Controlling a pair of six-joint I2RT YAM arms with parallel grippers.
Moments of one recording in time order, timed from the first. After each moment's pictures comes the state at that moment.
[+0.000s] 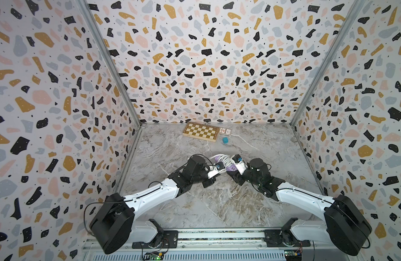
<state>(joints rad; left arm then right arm) -0.72 1.34 0.74 -0.01 0.28 0.44 0.67 1.28 0.56 0.23 -0.15 -0.13</state>
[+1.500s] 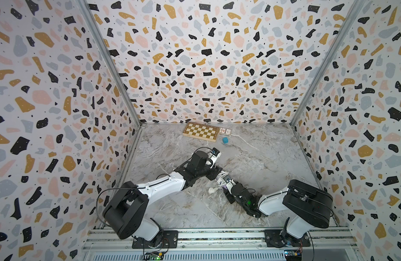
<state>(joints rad) -0.69 1.51 0.83 0.05 0.21 -0.07 1.03 1.64 0.39 0.62 0.40 0.09</state>
